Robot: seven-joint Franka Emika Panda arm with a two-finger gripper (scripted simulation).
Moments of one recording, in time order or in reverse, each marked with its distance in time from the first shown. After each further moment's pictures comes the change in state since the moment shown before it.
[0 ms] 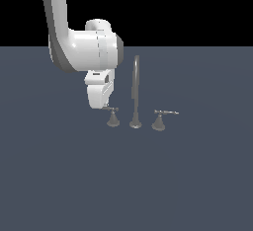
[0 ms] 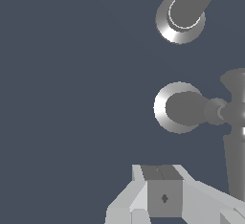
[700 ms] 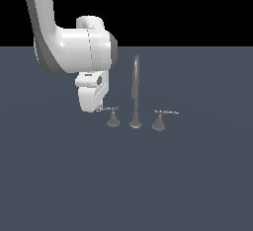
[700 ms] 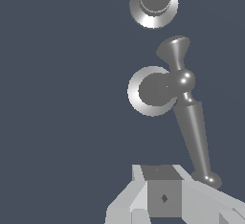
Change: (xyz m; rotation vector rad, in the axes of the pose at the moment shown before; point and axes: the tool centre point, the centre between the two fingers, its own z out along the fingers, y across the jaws) arm -0.016 0.027 -0.004 0.022 -0.011 -0.001
